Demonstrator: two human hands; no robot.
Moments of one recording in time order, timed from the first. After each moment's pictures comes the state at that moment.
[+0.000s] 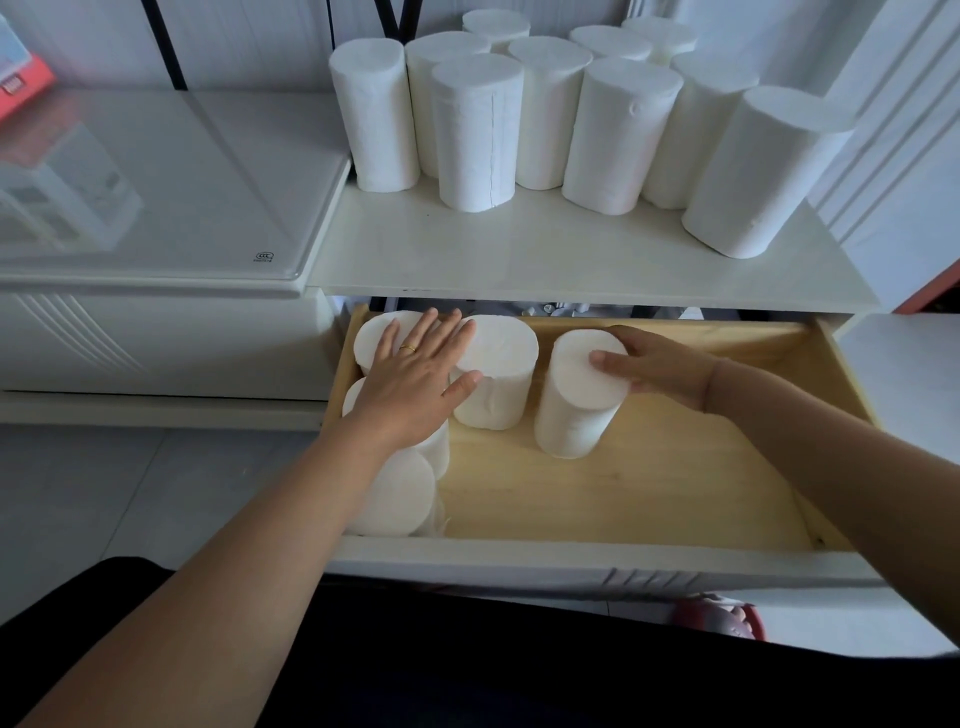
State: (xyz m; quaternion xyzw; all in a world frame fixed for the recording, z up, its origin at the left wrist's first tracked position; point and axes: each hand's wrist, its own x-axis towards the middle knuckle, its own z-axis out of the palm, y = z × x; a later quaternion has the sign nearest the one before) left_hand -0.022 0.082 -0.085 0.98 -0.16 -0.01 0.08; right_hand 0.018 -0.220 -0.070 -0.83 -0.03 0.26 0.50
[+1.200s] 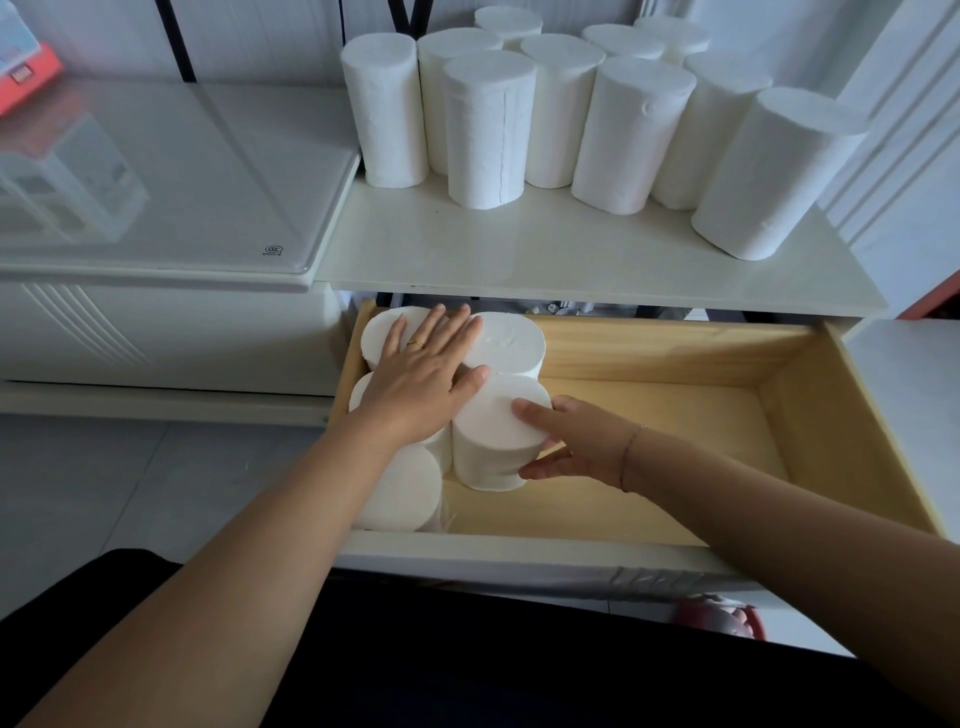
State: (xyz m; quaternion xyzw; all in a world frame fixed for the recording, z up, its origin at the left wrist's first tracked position) left_hand -0.021 0.082 -0.085 0.98 -0.16 0.00 0.09; right_hand -0.048 -0.128 -0.078 -0.68 0.12 0.38 0.61
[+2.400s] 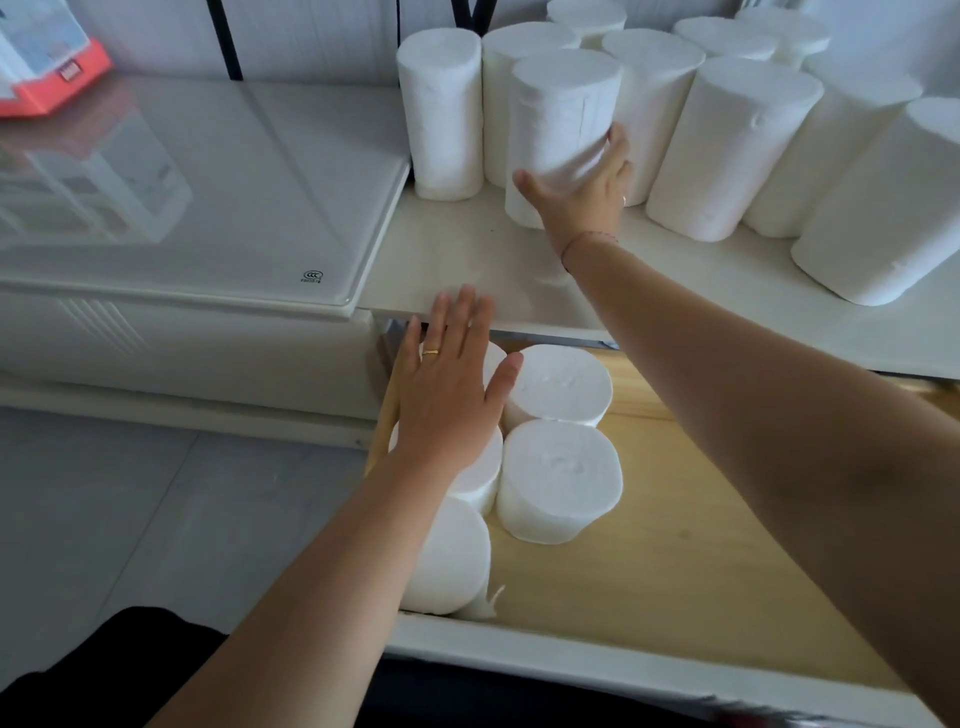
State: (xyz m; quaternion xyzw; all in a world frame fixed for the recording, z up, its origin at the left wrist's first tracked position) left_hand -0.006 0.081 -0.066 0.99 -0.02 0.09 0.11; right_hand 0.173 -0.030 -0.012 -0.84 0.05 -0.16 0.52
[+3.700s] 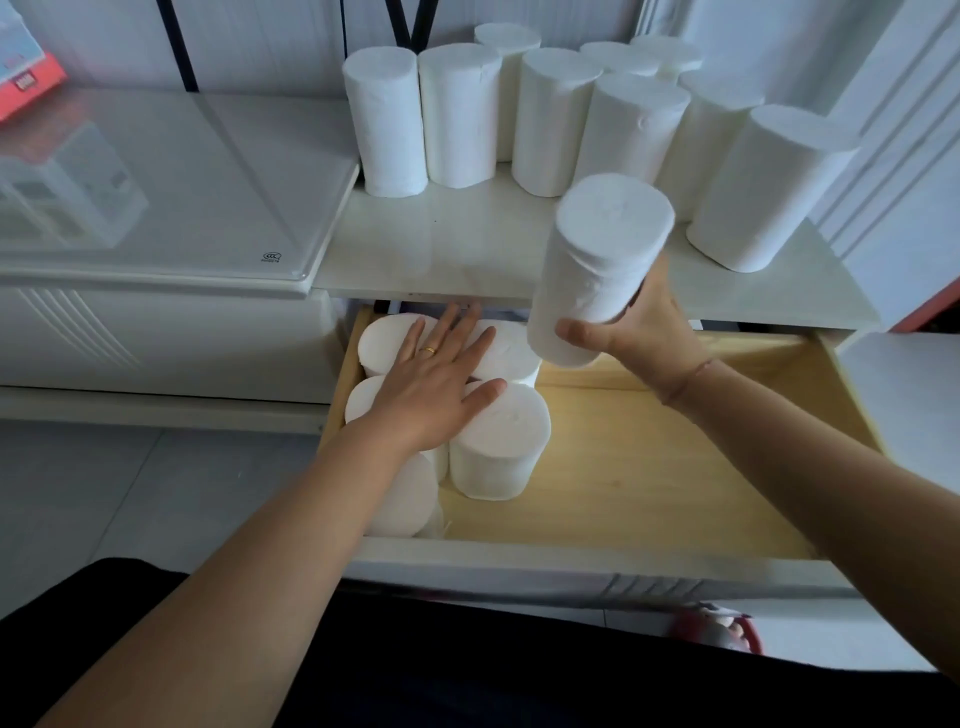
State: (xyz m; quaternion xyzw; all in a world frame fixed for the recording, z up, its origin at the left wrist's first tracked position) left_hand -0.022 0.067 -0.076 0.98 -0.19 0.00 0.08; right_hand 0.001 -0.162 -0.012 -0.81 -0.09 -0.03 0.58
